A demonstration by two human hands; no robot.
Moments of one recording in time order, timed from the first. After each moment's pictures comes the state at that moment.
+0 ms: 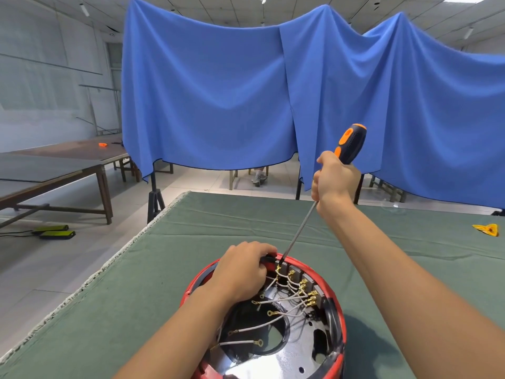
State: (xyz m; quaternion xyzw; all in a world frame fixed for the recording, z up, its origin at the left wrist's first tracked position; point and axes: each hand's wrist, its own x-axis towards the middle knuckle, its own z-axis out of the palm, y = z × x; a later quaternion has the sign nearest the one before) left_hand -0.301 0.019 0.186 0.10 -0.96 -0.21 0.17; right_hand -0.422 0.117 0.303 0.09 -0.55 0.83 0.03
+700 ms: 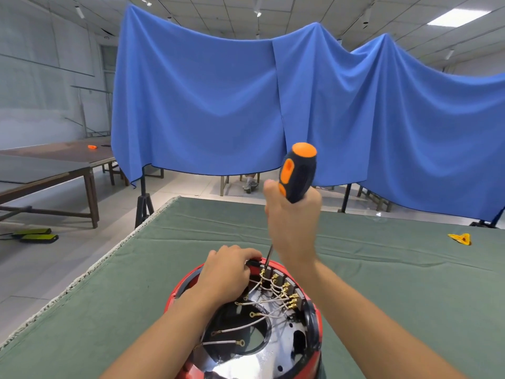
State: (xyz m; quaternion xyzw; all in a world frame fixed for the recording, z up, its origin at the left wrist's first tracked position) left_hand -0.305 0.017 0.184 0.14 -0.96 -0.16 0.16; right_hand -0.328 0.122 0.284 0.33 -0.52 0.77 0.14
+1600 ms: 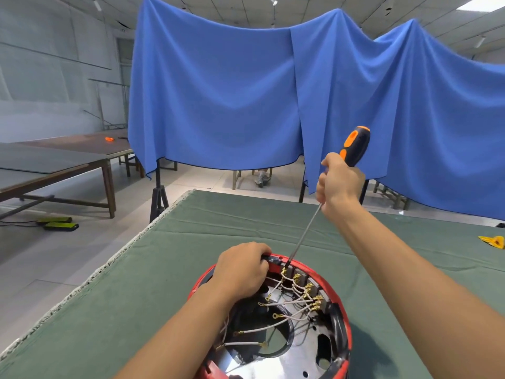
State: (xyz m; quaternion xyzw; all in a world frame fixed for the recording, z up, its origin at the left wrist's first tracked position) left_hand -0.305 0.010 0.183 0.16 -0.96 -0.17 0.18; right_hand -0.420 0.112 0.308 0.11 -0.56 0.82 0.00
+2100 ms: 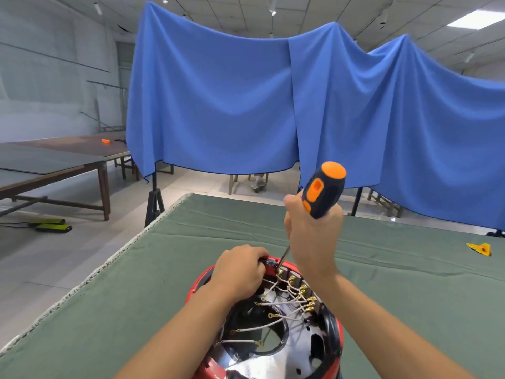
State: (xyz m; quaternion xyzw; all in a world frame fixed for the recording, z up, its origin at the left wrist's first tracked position) left_hand -0.304 0.016 0.183 0.15 -0.96 -0.15 0.18; right_hand -0.325 0.124 0.269 0.34 -0.53 0.77 0.14
